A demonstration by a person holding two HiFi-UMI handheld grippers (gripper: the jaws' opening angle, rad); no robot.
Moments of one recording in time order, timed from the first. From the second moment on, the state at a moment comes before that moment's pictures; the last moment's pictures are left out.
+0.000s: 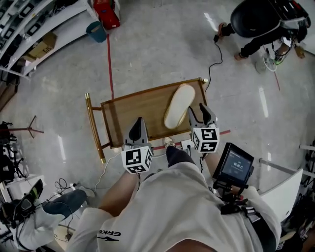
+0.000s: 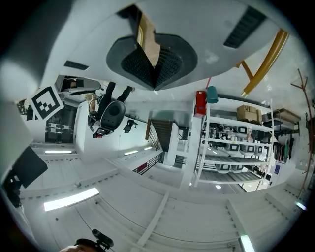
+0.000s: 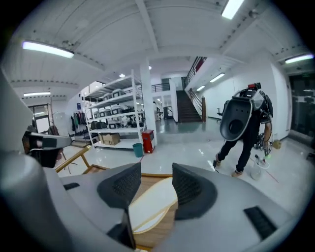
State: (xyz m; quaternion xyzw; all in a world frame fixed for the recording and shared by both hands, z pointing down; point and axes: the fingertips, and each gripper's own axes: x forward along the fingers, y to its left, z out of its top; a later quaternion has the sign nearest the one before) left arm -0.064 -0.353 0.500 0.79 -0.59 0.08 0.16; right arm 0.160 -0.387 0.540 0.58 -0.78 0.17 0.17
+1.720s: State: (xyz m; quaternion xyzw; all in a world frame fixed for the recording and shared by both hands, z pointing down) left arm -0.118 -0.079 0.383 0.83 -0.56 -0.04 0.08; right arm 0.014 -0.064 0.358 0.54 -0.83 0.07 0.06
